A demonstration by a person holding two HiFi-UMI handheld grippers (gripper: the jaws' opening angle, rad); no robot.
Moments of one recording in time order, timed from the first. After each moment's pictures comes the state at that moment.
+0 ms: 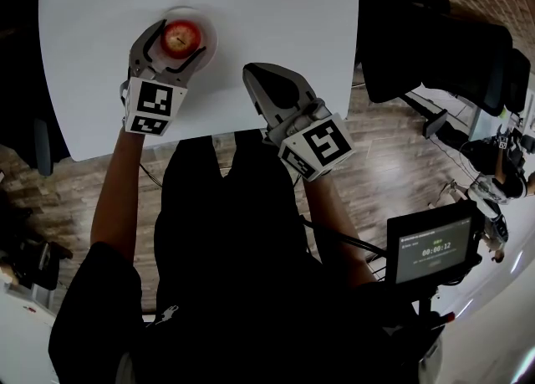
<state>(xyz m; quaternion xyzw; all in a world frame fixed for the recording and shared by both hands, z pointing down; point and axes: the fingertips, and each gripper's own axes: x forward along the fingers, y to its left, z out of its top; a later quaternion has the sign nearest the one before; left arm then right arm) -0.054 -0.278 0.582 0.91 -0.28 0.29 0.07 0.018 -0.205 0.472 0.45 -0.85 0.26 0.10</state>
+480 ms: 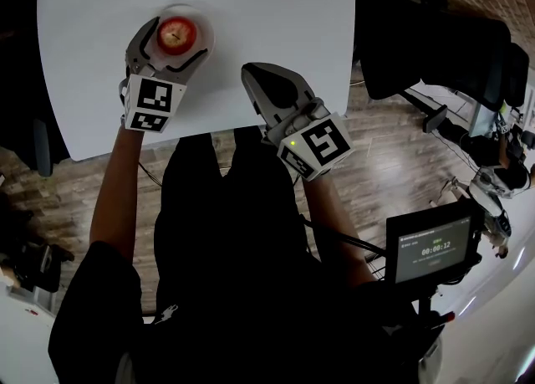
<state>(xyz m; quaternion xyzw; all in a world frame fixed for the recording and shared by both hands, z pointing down) -0.048 -0.280 0.589 0.91 -0.28 0.30 0.07 0.022 -0.203 0.472 0.46 -0.84 0.26 0.10</state>
